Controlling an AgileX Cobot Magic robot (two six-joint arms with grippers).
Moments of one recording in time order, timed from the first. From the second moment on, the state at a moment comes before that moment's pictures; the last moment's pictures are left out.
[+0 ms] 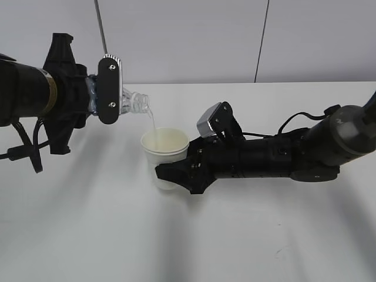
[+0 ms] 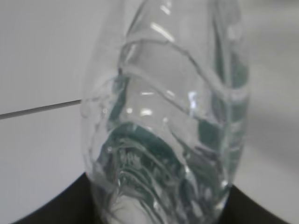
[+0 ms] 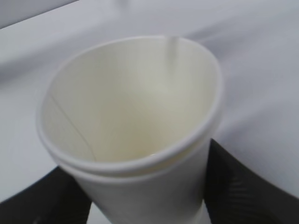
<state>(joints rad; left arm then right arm) -0.53 1.59 -0.92 1.52 0.38 -0.18 0.31 2.17 -1.04 -1.09 -0.92 0.64</state>
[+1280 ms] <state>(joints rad) -0.53 1.59 -0.92 1.60 0.40 -0.18 0.31 2.17 -1.04 -1.09 -0.92 0.64</state>
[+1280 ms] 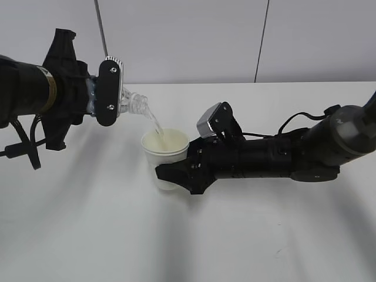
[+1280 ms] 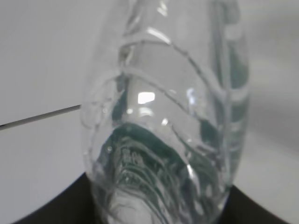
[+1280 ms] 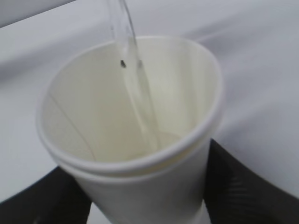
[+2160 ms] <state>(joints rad) -0.53 1.59 -0.92 1.64 0.40 -0.18 0.31 2.17 -1.04 -1.09 -0.91 0.64</state>
